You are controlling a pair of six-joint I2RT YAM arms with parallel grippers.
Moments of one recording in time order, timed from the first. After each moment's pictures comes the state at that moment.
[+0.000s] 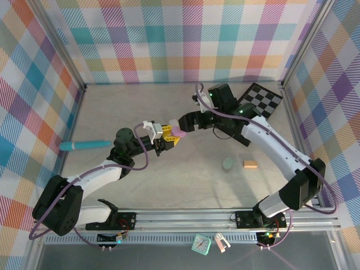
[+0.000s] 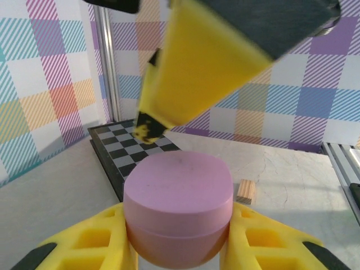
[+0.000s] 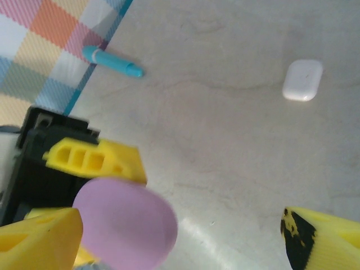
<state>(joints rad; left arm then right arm) -0.48 1.25 0.53 0.77 0.71 0.01 0.60 1.47 1.46 -0.74 -0.47 0.31</state>
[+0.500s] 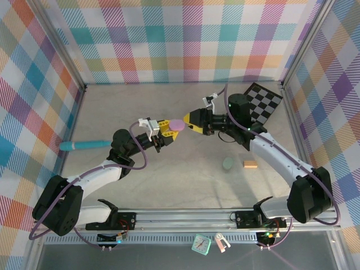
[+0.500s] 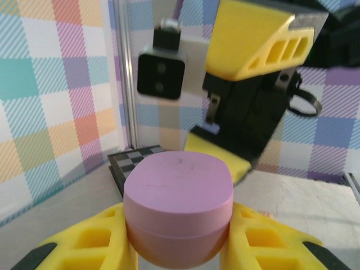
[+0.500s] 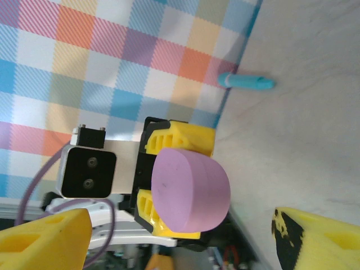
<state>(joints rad) -0.48 1.25 0.53 0.92 0.64 -0.06 0.48 1.36 1.02 0.09 -0.96 1.03</state>
